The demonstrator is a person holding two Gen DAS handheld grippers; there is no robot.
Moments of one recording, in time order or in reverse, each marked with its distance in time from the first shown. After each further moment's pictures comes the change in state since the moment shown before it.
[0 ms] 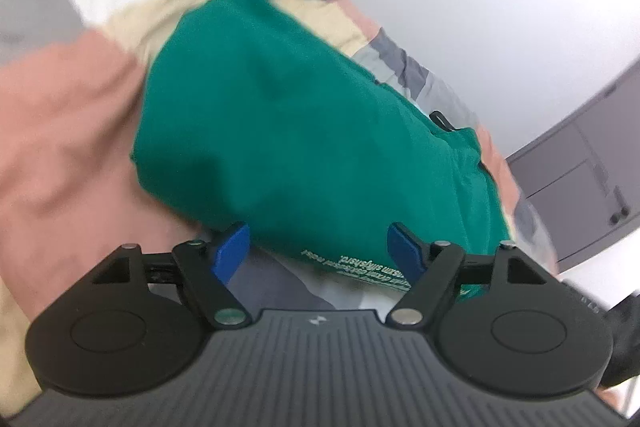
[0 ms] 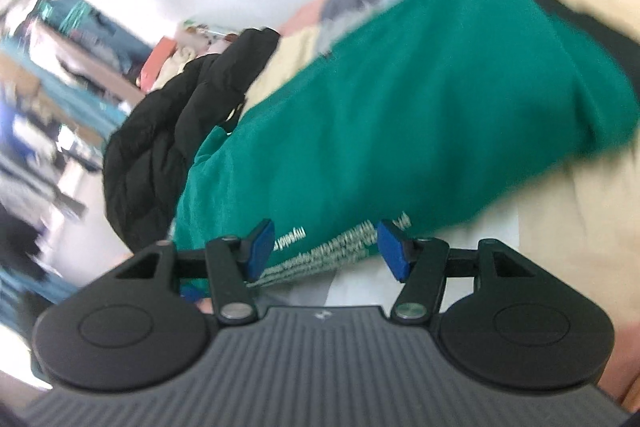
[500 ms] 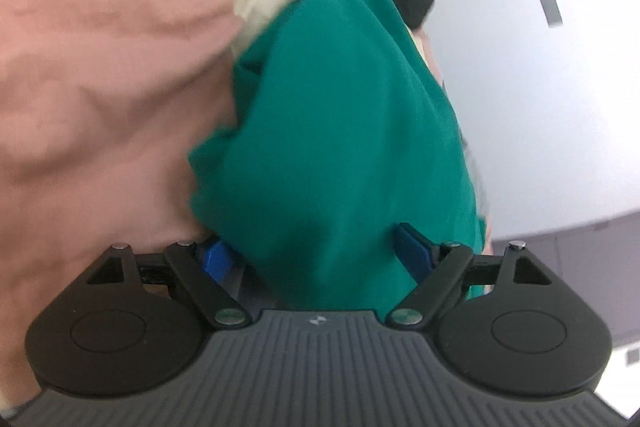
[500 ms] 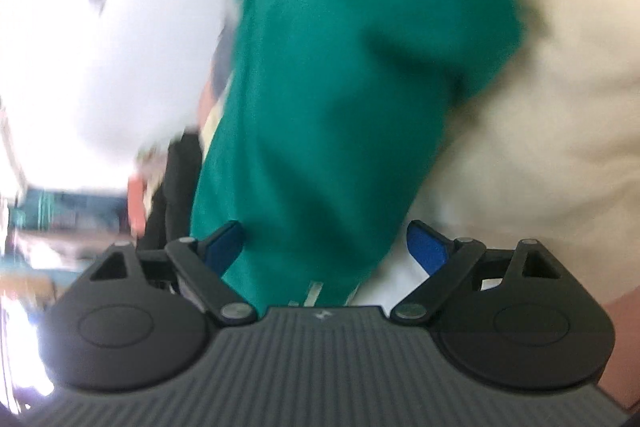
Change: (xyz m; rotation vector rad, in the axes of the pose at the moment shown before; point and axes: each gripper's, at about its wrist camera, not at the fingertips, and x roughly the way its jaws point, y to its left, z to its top) left arm 0.034 0.074 0.019 -0.439 -0.016 -0.061; right arm 0.016 -0.081 0.004 0.558 -0.190 -0.001
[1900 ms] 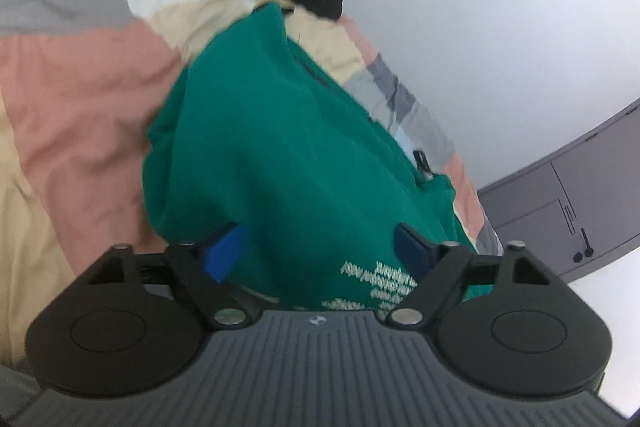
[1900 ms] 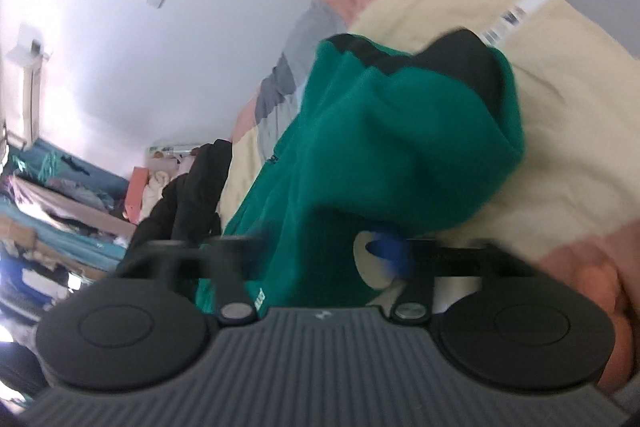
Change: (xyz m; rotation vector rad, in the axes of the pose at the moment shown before) left arm -0.102 -0.065 -0.038 0.304 0.028 0.012; right arm -0.095 0.030 -0.041 -0.256 -0.120 0.014
